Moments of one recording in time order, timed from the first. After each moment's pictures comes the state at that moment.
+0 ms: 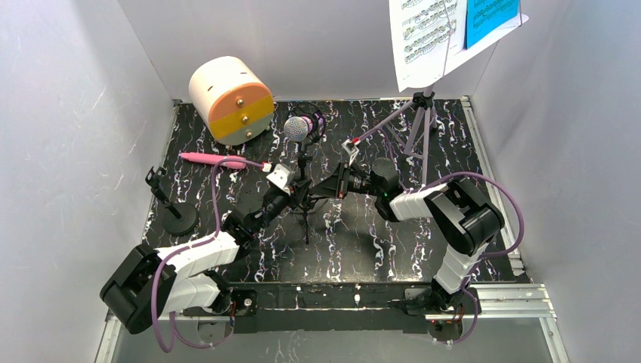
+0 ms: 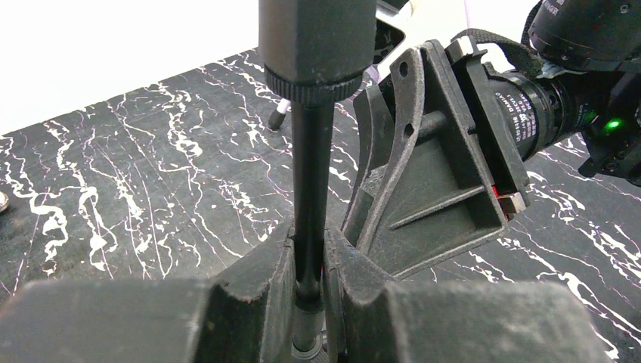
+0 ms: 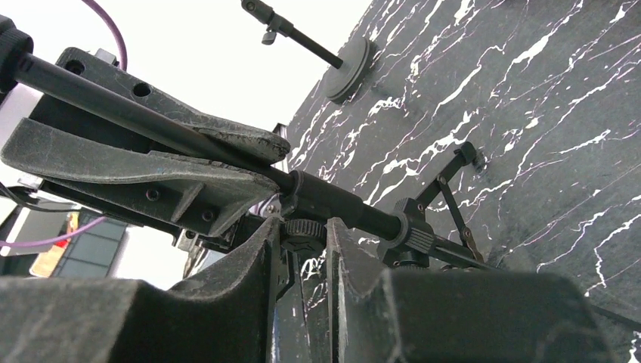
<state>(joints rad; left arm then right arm) -0.70 1.16 0.37 0.82 0.03 -0.03 0.64 1.76 0.69 1.09 -0.76 0.96</state>
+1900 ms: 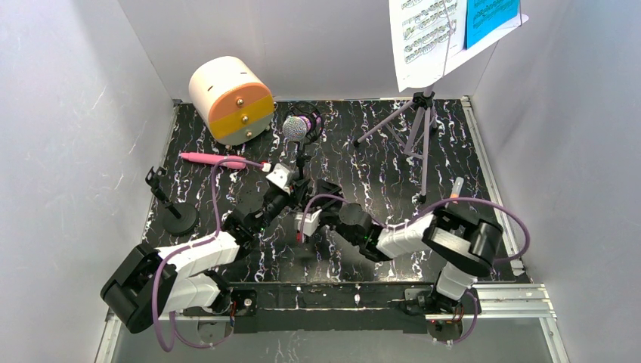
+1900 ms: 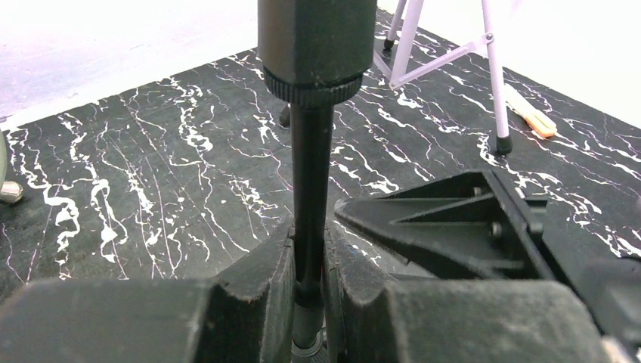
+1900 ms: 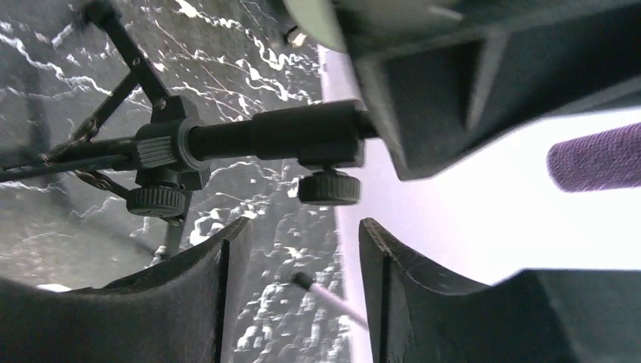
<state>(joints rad) -0.70 1.17 0.37 0.82 0.00 -0.03 1.12 1.69 0.57 1.02 0.28 -1.29</state>
